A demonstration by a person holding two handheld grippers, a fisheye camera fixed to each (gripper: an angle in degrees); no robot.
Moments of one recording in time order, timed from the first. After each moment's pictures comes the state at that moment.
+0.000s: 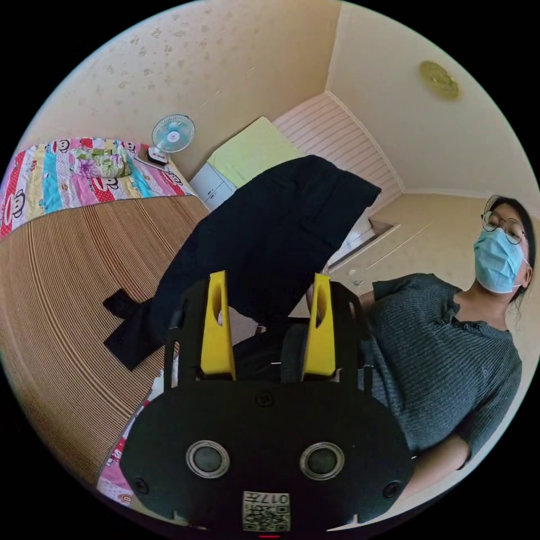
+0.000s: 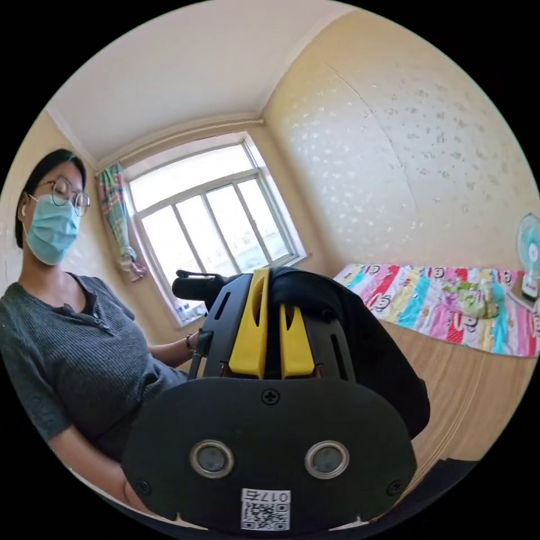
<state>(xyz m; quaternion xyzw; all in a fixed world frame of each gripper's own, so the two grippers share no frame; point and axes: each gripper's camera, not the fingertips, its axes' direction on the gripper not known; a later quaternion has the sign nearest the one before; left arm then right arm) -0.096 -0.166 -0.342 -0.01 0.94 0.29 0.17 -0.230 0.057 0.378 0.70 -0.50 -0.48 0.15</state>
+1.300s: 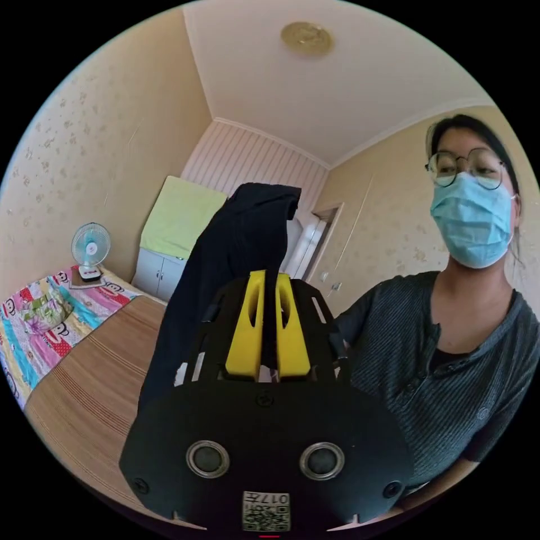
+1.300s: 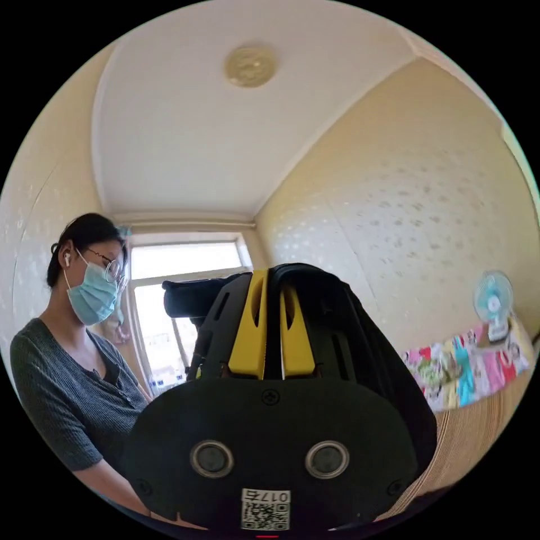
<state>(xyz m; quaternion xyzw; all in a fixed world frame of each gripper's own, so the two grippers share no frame) -0.351 -0.272 -0.463 0.23 0.95 0.23 0.02 0.171 0.101 0.511 0.76 -0.56 -0.33 -0.03</state>
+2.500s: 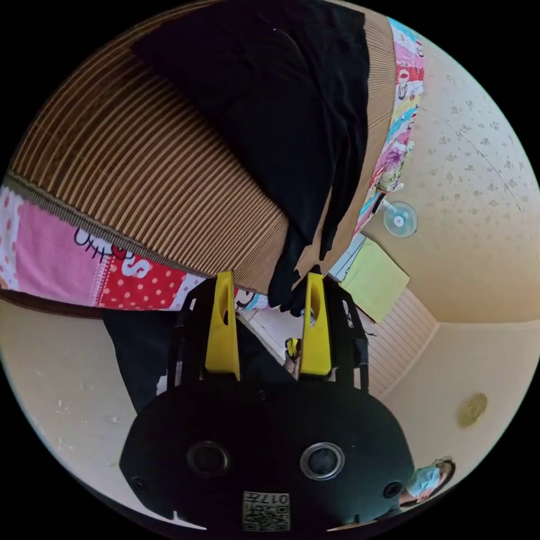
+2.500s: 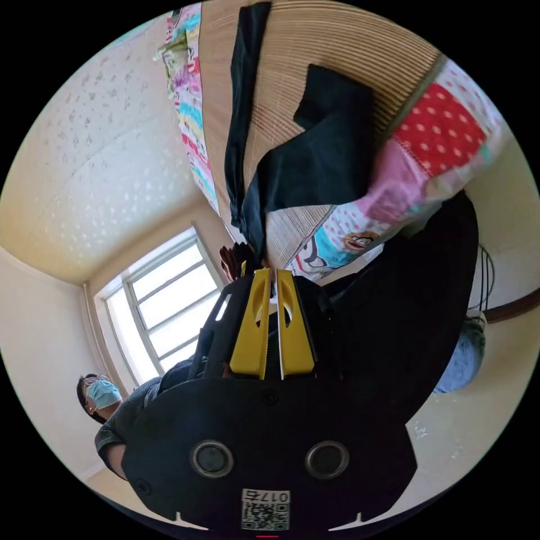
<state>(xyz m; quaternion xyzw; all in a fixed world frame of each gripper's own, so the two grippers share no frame) -0.116 -0.330 0.260 -0.59 0.74 0.04 0.32 -0.102 -0.015 0.756 0.08 -0.82 -0.28 0.50</state>
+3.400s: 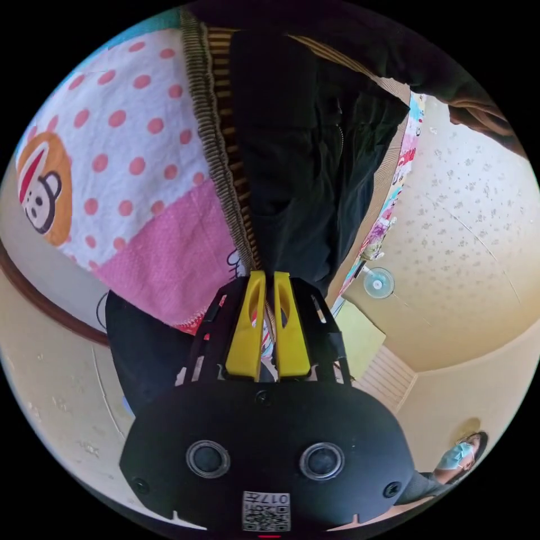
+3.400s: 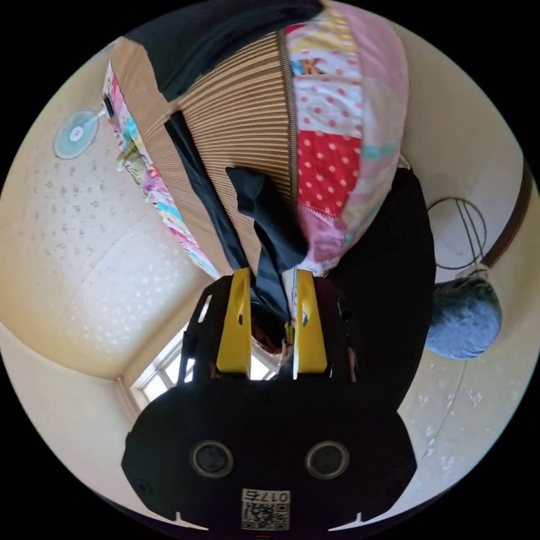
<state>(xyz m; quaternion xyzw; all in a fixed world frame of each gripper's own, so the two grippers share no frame) -0.265 -0.304 0.449 -0.57 0.73 -0.14 0.36 0.088 -0.006 0.783 -0.01 -0.85 -0.08 0.52</state>
